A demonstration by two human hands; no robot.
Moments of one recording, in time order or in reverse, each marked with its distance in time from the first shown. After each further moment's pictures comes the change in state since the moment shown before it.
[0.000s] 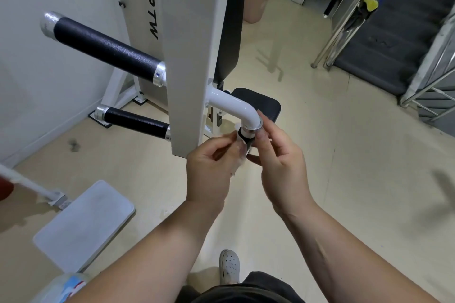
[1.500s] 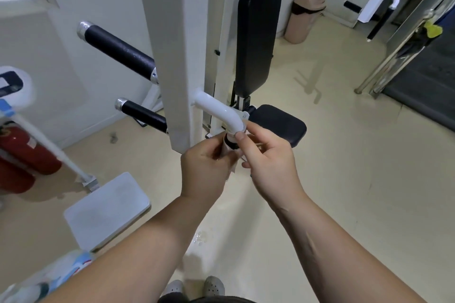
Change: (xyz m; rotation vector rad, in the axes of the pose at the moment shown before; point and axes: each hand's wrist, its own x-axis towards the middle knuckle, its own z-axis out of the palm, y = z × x) left_hand 0.011 -0.012 0.026 0.341 0.131 0.144; right_hand 0.038 -0.007 -0.030 0.056 -0.269 -0.015
